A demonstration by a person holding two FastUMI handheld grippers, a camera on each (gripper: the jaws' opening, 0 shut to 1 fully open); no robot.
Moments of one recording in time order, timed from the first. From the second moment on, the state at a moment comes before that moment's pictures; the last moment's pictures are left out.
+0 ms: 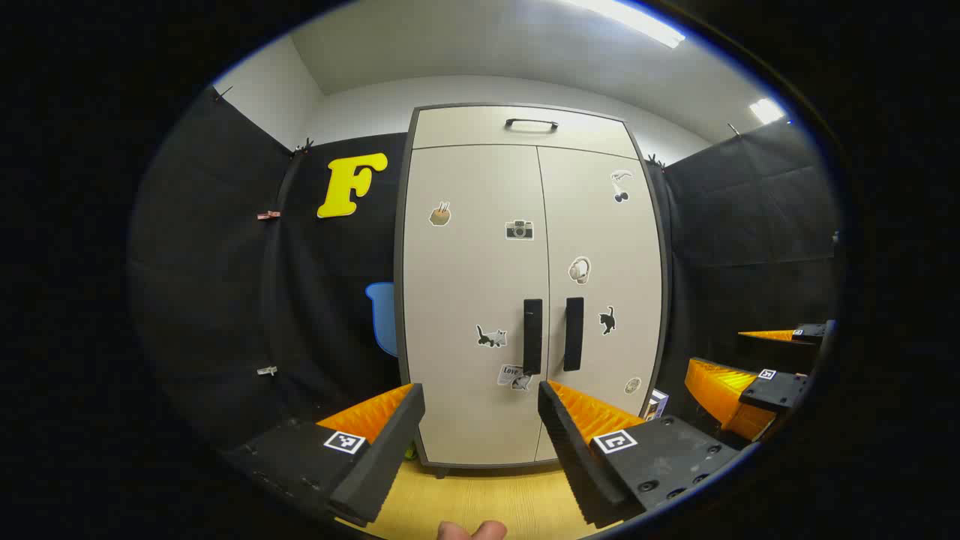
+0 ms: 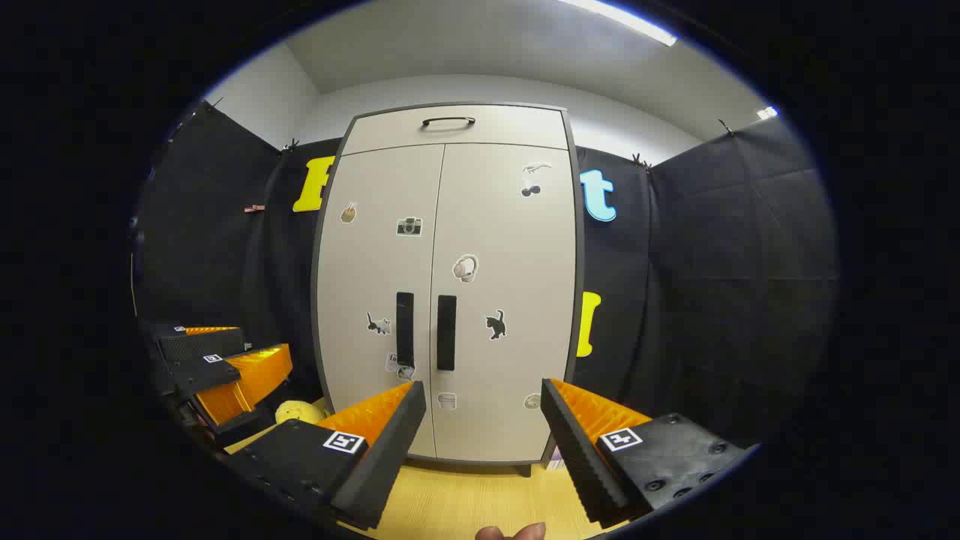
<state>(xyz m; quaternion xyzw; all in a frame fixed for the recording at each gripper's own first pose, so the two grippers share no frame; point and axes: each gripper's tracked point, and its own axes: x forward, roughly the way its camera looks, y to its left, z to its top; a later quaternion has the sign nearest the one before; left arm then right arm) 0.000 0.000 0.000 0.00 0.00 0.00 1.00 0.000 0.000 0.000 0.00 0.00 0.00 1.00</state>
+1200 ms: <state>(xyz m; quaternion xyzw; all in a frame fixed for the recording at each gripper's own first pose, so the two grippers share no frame) -0.008 0.018 -0.007 0.00 0.00 0.00 1.00 0.038 0.030 0.017 -0.01 -0.02 0.01 1.00</state>
